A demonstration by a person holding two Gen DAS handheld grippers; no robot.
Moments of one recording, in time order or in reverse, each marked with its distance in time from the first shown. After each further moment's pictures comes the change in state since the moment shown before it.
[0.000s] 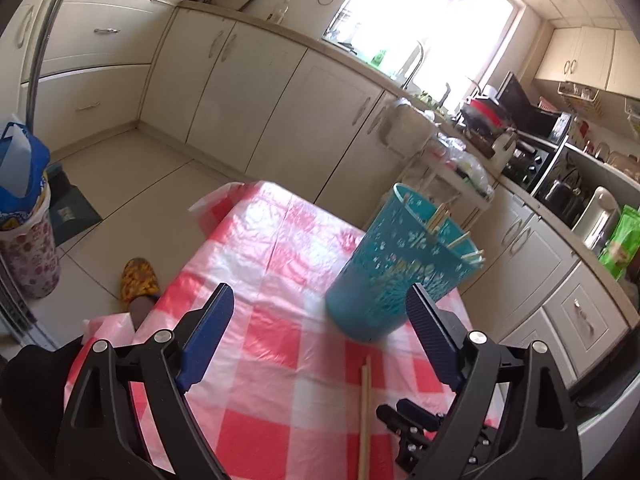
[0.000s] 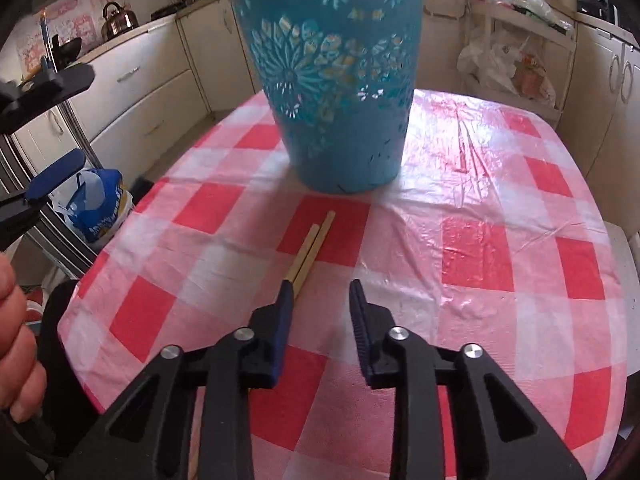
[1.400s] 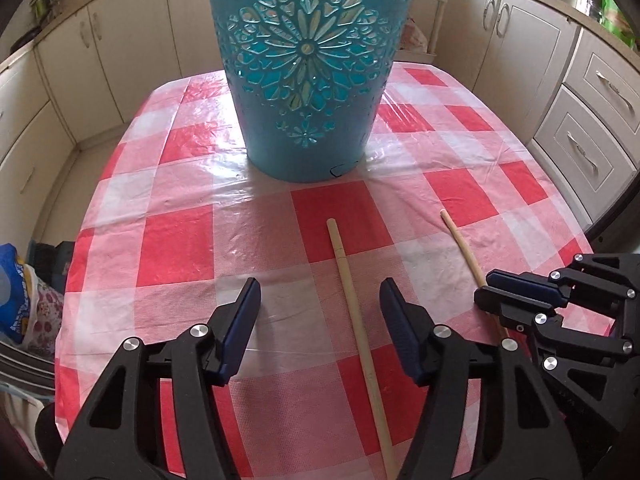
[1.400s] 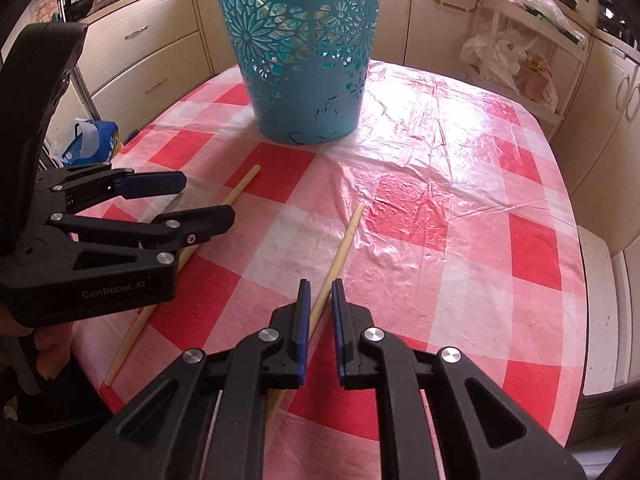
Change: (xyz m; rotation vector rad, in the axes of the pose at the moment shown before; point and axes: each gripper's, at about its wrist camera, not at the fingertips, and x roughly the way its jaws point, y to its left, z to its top) left arm 0.100 -0.088 -0.090 0.540 0.473 0.091; right arm -0.023 -0.044 -0.021 -0.125 0.093 -0.041
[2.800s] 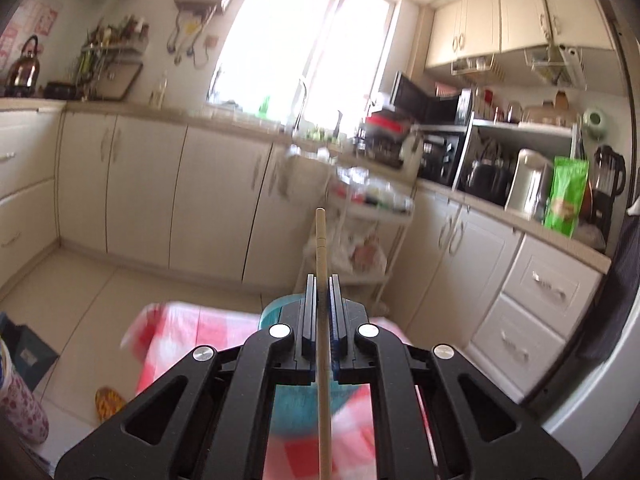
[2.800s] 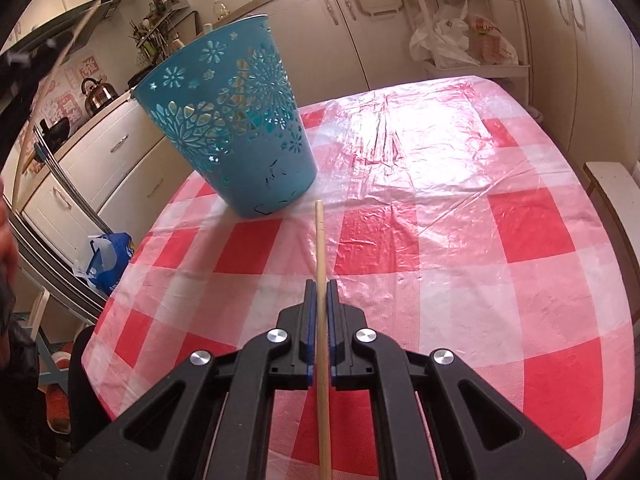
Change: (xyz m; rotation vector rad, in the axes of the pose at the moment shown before) left arm -0.164 0.061 0.110 -0.165 -0.742 -0.185; right arm -0.002 -0.049 -0.001 0.358 -0.199 0.152
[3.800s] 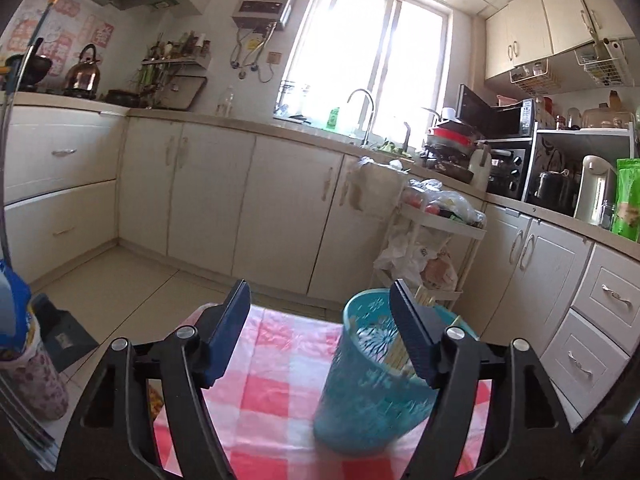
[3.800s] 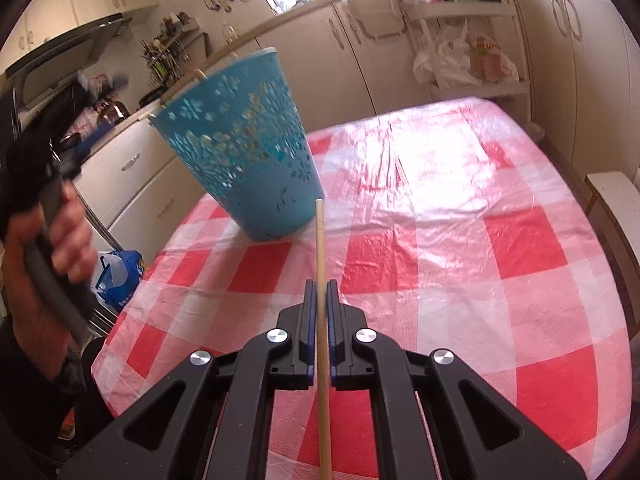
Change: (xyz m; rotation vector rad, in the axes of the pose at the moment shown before) left arm 0.000 0.038 -0.068 -0.039 -0.038 0.276; right arm -0.023 -0.002 -0.003 -0.025 -0.123 0.034
